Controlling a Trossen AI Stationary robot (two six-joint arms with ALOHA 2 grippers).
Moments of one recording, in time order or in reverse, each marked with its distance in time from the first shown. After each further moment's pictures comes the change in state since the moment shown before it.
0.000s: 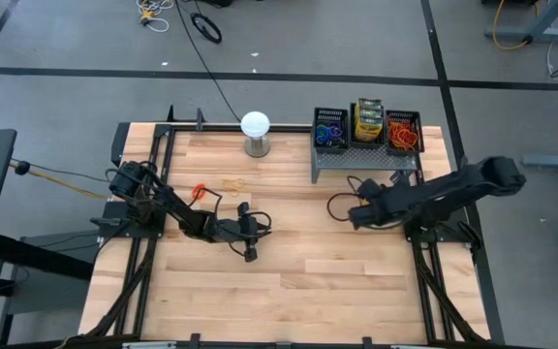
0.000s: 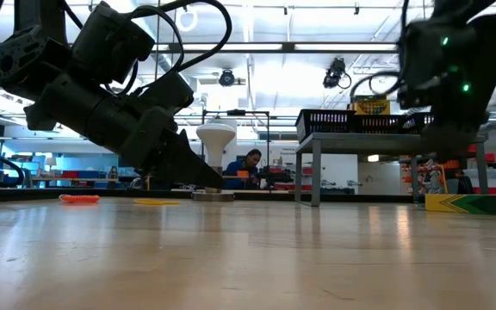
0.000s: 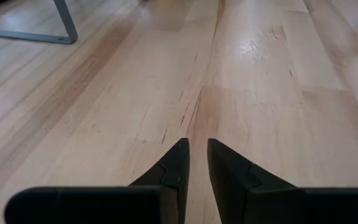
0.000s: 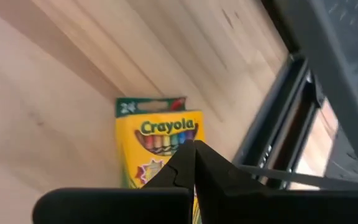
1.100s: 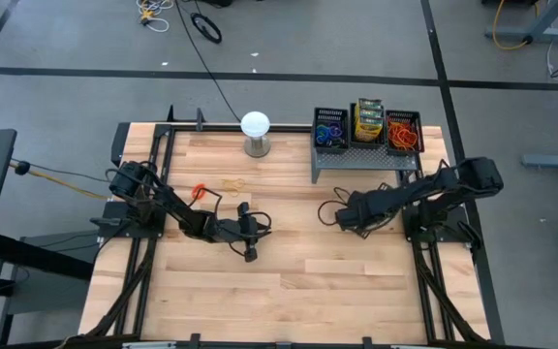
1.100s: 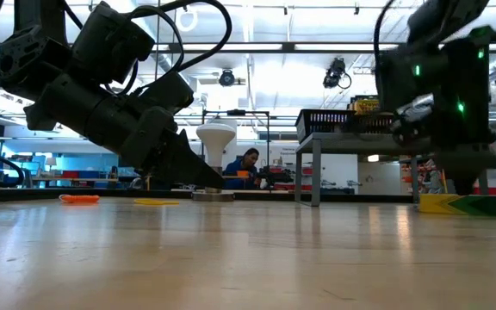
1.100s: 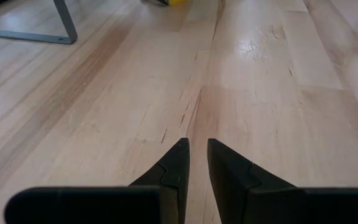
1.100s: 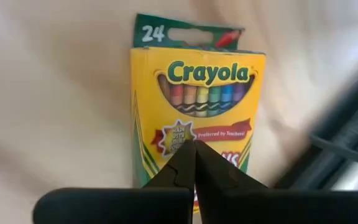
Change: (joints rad) left arm 0.000 0.000 0.000 0.000 0.000 0.002; right arm -0.040 0.219 0.031 0.098 -0.312 -0.165
